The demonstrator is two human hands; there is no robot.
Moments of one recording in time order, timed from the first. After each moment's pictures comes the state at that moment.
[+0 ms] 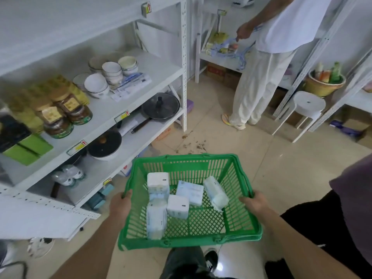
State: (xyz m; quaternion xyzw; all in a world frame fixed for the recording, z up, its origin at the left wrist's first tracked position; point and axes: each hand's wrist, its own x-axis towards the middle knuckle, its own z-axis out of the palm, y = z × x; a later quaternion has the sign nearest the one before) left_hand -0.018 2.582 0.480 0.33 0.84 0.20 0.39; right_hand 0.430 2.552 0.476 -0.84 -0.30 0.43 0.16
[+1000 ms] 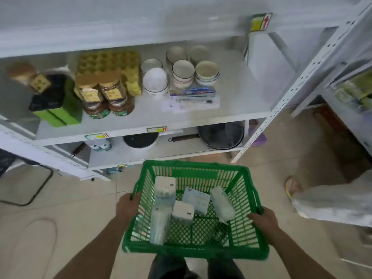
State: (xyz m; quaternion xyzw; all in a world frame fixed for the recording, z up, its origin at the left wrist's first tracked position) left_hand 0.062 2.809 0.442 0.06 0.91 0.23 0.34; right_hand 0.439 3.053 0.437 -0.72 -0.53 0.45 -0.04
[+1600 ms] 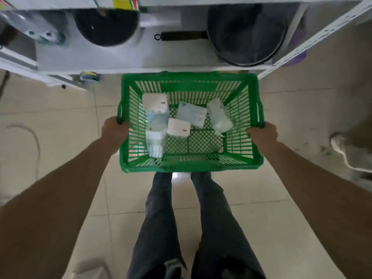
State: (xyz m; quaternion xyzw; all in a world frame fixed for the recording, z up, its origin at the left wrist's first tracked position) left_hand 0.056 2.878 0.273 -0.03 0.92 0.20 0.35; right_hand 0.373 3.171 0.260 -0.73 -0.54 0.41 -0.07
